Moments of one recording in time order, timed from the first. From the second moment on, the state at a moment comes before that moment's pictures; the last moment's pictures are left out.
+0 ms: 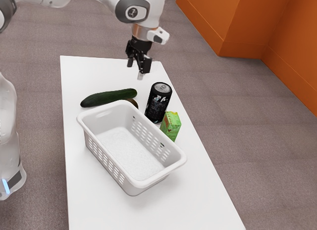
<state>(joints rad) 0.02 -0.26 0.24 -2.02 0.05 1.74 -0.01</state>
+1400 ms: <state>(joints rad) 0.14 -0.34 0.24 -2.43 0.11 2.07 -0.04</state>
